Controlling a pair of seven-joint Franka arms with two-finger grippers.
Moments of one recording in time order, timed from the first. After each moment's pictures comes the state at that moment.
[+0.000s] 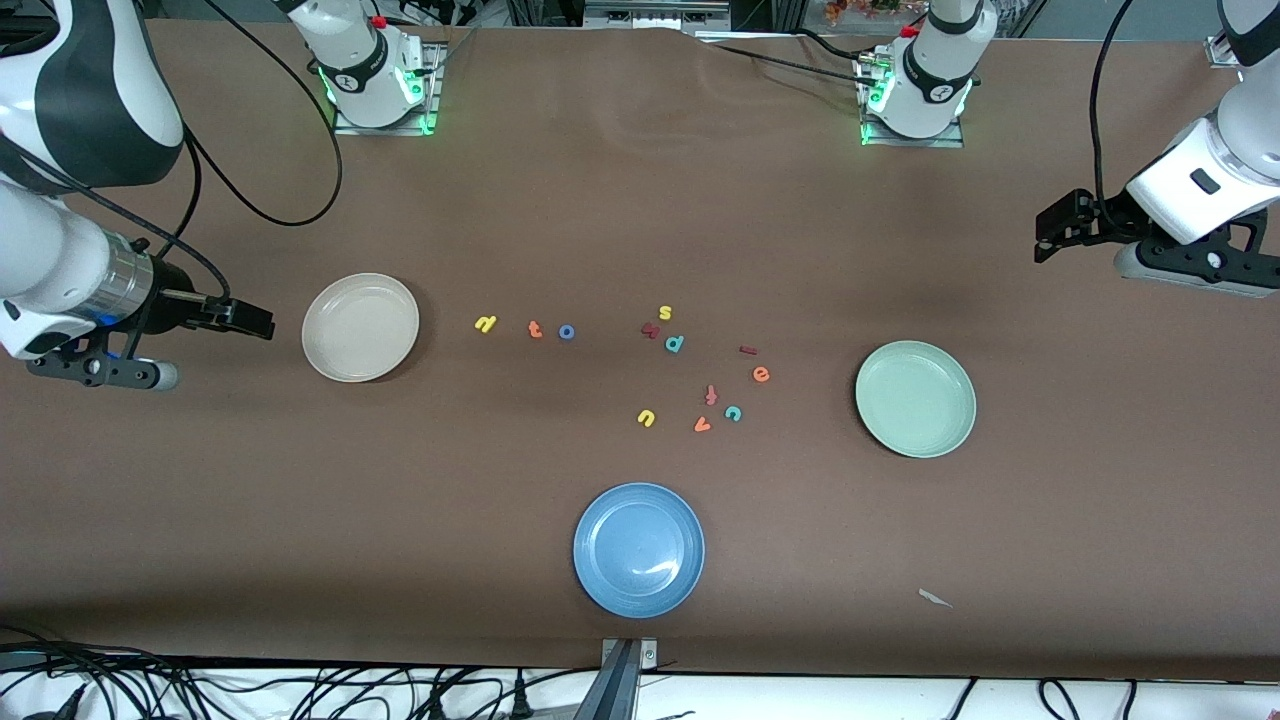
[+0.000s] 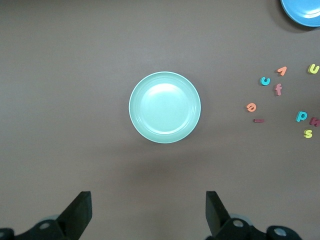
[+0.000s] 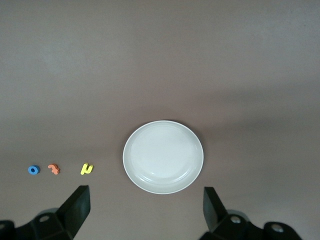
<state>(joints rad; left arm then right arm) -0.02 0.00 -0.06 -1.66 -0.01 1.63 0.09 -0.41 0.30 0.58 -1.52 -0.14 1.66 0.31</state>
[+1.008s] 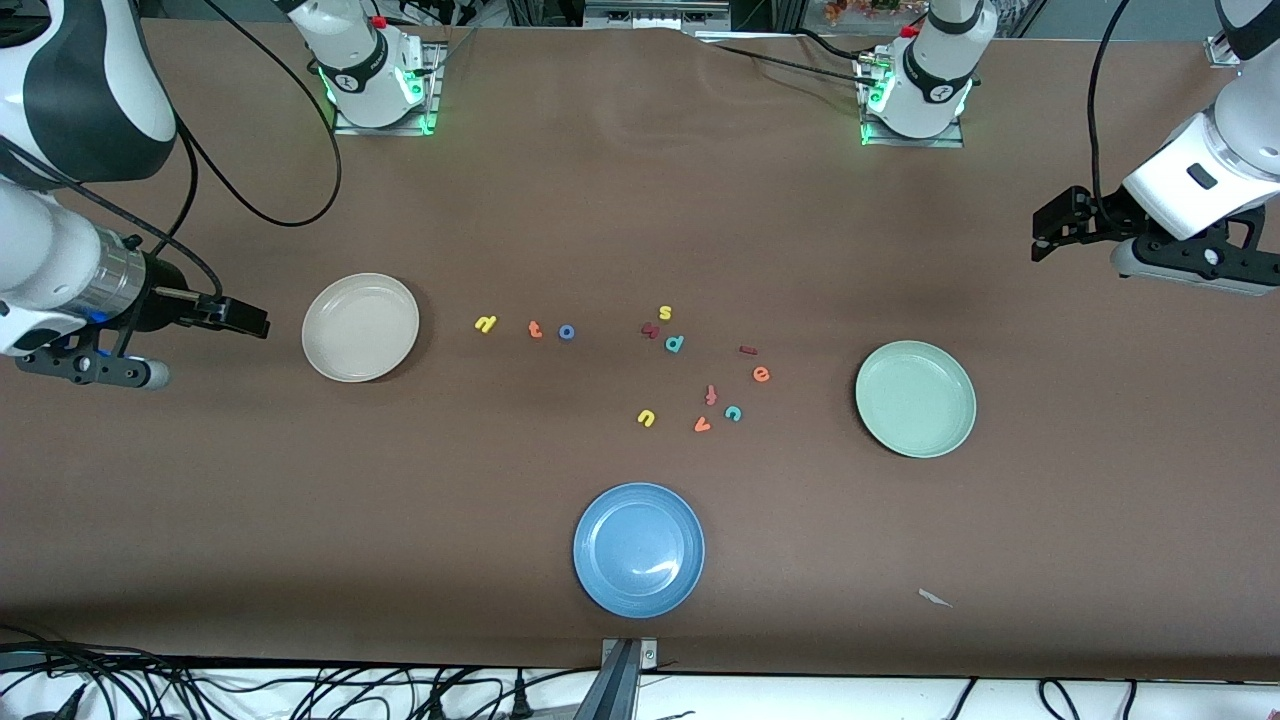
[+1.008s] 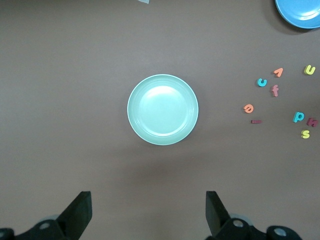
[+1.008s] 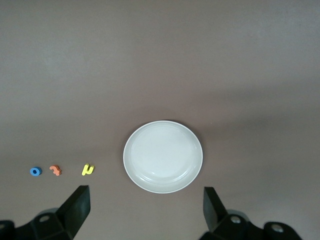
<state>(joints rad) -0.02 0.00 -0.06 -1.65 -0.01 1.62 0.09 -0.41 0.30 0.58 -1.51 -0.14 1.65 0.32</state>
